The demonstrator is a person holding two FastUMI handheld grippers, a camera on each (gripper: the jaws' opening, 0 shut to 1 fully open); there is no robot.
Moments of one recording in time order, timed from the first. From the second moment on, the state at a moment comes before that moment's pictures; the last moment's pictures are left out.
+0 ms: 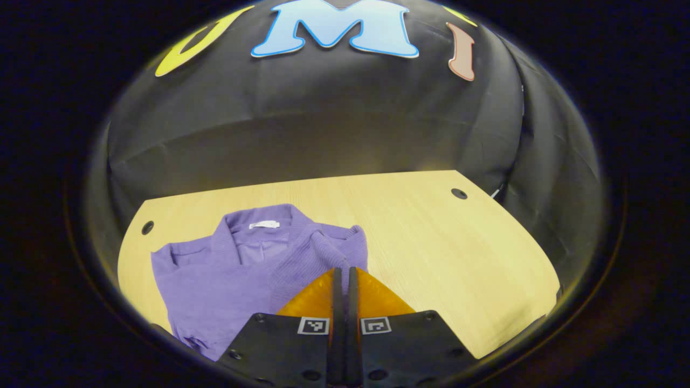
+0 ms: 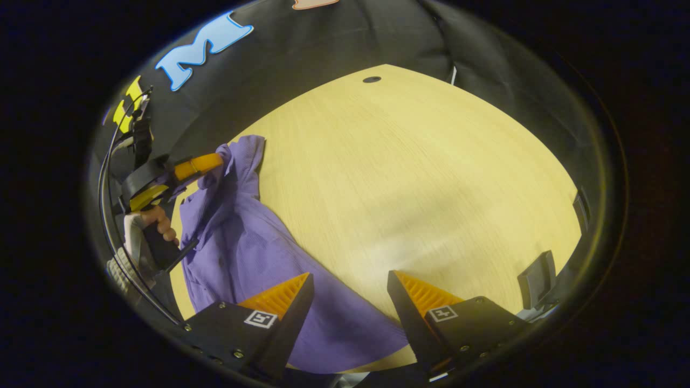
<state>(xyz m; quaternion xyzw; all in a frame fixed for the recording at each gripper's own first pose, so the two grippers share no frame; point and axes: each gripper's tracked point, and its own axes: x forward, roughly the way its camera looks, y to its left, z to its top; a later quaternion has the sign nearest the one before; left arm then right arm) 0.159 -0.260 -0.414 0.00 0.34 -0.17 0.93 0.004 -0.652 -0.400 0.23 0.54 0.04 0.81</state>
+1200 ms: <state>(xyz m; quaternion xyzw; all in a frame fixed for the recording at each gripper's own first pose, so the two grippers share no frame) 0.065 -0.126 -0.412 0.02 0.37 -0.14 0.92 -0.023 -0.622 -0.416 0.14 0.58 0.10 0.80</state>
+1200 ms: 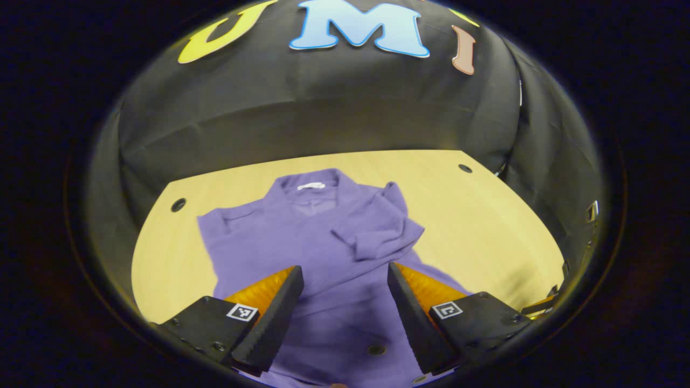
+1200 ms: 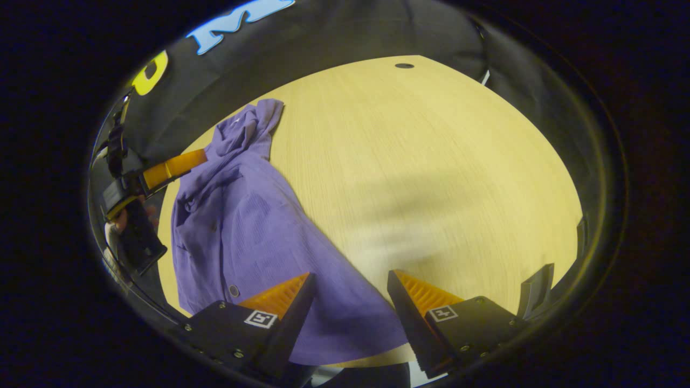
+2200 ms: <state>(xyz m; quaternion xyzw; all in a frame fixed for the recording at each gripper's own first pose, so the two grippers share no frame) -0.173 0.039 -0.458 0.04 0.47 -0.05 0.88 -0.038 -0.632 -0.428 0.01 0.60 0.14 0.79</state>
